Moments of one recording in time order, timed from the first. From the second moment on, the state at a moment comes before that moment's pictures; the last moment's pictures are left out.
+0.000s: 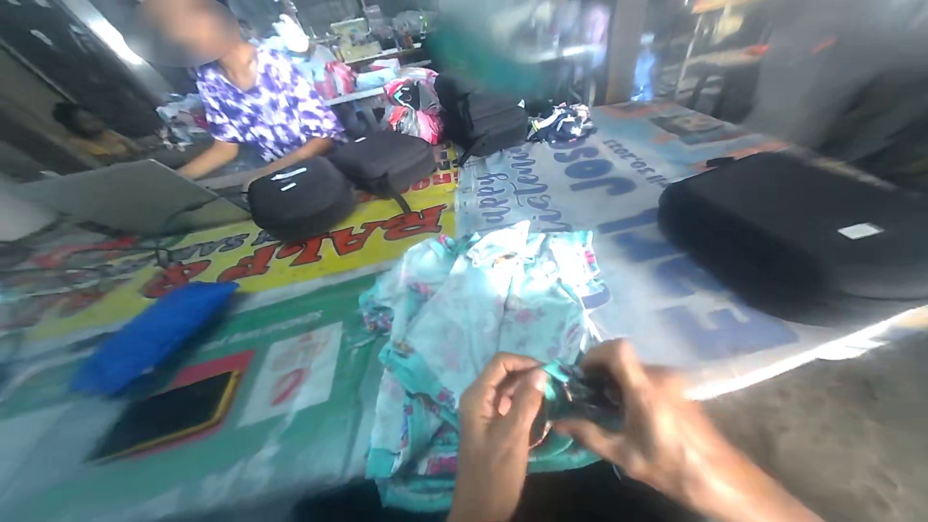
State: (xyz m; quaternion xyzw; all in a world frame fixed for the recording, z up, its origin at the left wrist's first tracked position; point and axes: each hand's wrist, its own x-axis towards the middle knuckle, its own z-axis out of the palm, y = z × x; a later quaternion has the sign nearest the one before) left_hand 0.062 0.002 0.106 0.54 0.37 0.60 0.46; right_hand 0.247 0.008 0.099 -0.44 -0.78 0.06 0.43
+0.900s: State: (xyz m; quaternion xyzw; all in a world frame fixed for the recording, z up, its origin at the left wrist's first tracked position) left_hand 0.071 -0.012 0.102 0.48 0.28 0.67 0.48; right_hand 0.259 0.011 0.119 -0.28 -0.69 0.45 0.50
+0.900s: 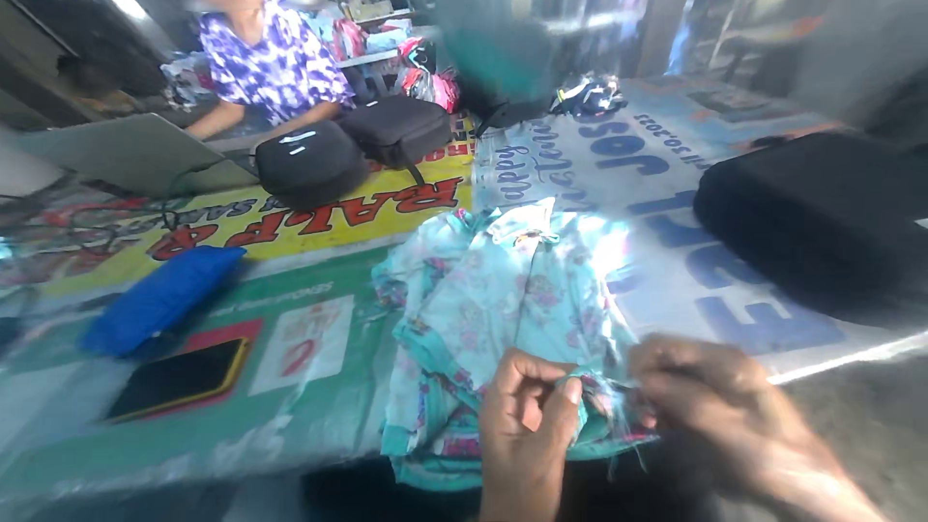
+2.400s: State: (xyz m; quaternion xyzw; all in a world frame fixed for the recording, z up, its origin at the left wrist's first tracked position) left_hand 0.033 -0.048 0.076 0.84 0.33 0.42 -0.08; right_hand 0.276 -0.024 0.080 -0.40 -0.85 0.09 0.33
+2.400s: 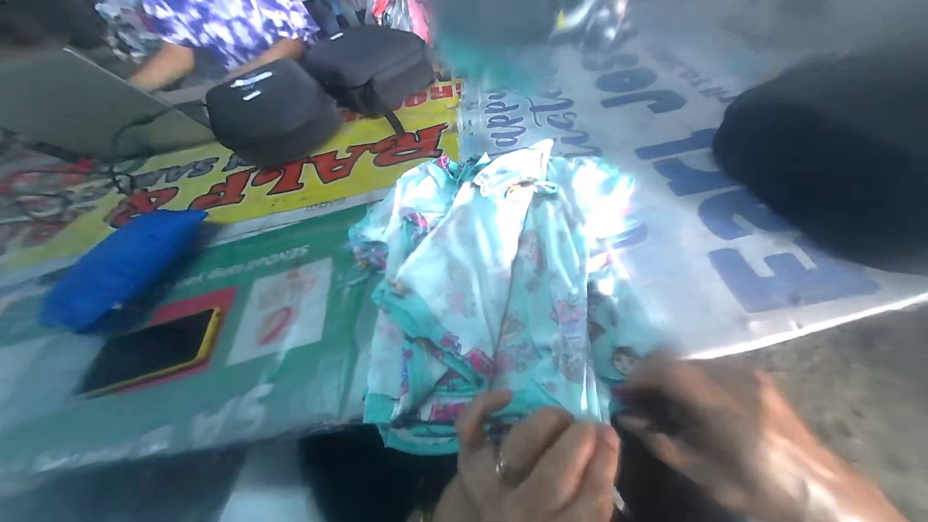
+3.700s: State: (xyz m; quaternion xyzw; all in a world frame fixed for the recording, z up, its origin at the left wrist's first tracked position) left_hand 0.041 -0.072 0.076 0.84 0.34 0.43 -0.07; right_hand 0.263 -0.054 0.075 -0.37 -0.85 0.03 0.38
